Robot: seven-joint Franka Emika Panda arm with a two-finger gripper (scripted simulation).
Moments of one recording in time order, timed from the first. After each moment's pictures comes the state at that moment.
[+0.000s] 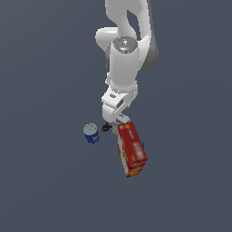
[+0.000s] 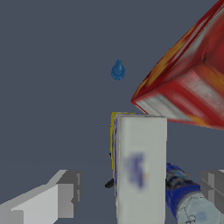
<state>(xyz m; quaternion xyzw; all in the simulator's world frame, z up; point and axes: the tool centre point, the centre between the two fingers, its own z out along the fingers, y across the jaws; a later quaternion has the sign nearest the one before) -0.041 0.024 0.196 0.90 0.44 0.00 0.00</state>
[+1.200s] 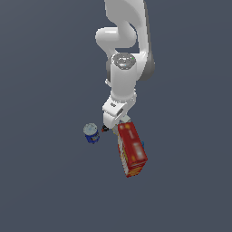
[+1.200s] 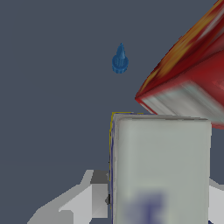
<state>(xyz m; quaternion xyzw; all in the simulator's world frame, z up) -0.042 0.024 0.153 0.90 0.44 0.00 0.00</state>
